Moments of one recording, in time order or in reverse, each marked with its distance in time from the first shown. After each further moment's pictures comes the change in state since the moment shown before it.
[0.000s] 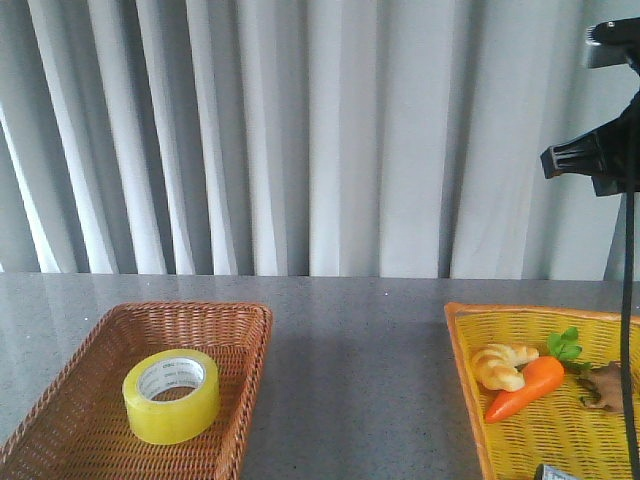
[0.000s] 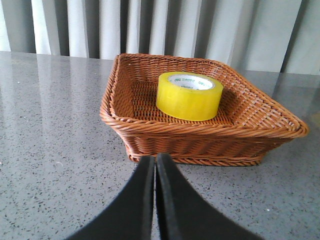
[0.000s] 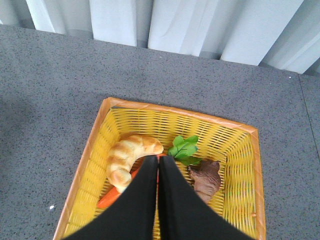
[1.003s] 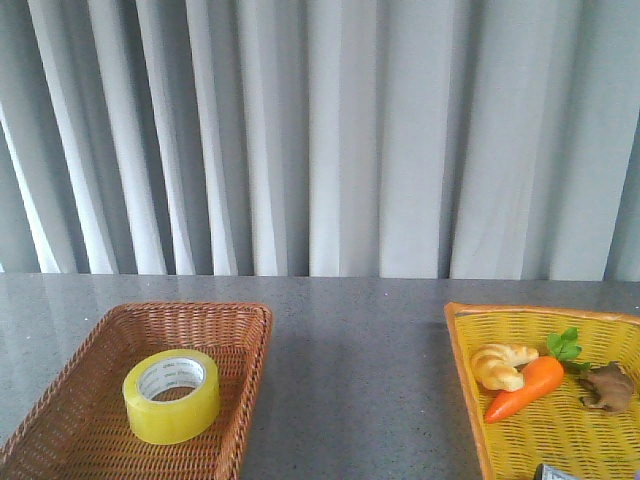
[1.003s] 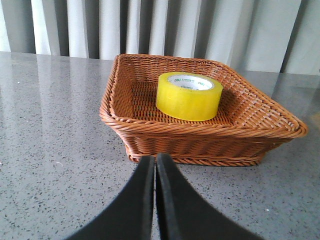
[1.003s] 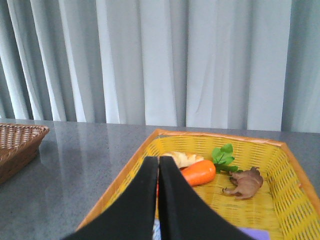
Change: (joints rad) left arm 0.000 0.000 0.000 0.000 0.000 -0.001; right arm 0.000 -1.403 1.815 0.091 -1.136 0.080
